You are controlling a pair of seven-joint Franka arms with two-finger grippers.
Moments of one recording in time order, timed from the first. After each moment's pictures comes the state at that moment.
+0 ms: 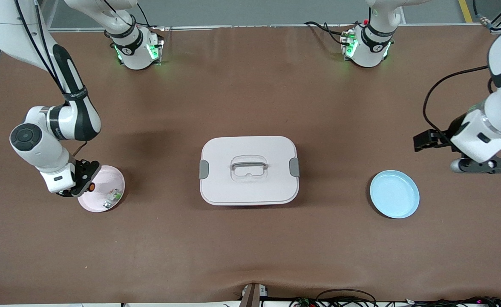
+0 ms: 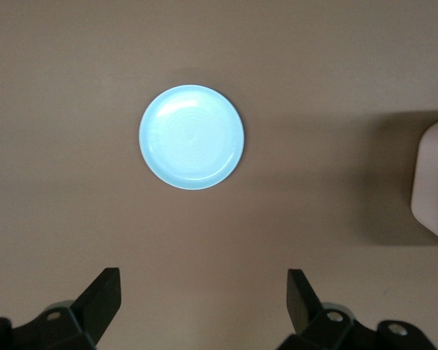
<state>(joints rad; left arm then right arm) 0.14 0.26 -0.26 -1.39 0.08 1.57 -0.13 0.01 0.42 -0.13 -2.04 -0.20 2.61 -1.13</state>
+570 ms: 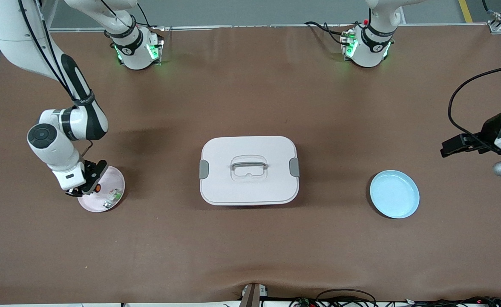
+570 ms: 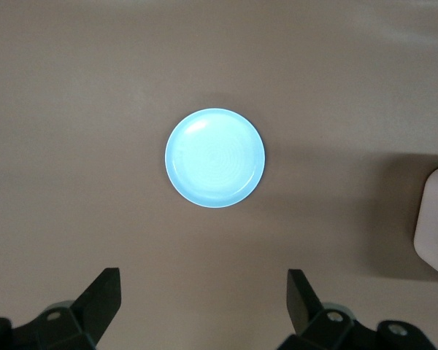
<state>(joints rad) 0.21 0.23 -0.26 -1.39 0.06 1.62 -0.14 0.01 0.49 -0.12 -2.10 -0.26 2.80 -1.13</state>
